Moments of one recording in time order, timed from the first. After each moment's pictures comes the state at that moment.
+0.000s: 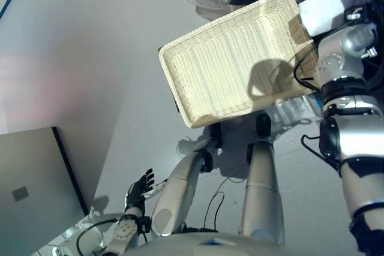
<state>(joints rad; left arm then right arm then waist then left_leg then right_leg) 0.09 0.22 -0.48 0.95 -0.50 -0.40 0.14 -1.22 -0.62 0.08 1.12 0.73 -0.39 -0.73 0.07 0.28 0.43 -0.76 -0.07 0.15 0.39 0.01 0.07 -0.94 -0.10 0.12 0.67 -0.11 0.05</state>
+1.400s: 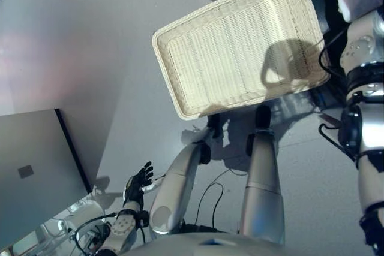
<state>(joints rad) 0.10 0.26 -0.52 0.86 -0.53 -0.40 0.16 -1.32 -0.74 0.08 1.17 0.65 -0.39 -0.90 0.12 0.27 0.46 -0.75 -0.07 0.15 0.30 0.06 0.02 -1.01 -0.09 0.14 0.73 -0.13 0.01</state>
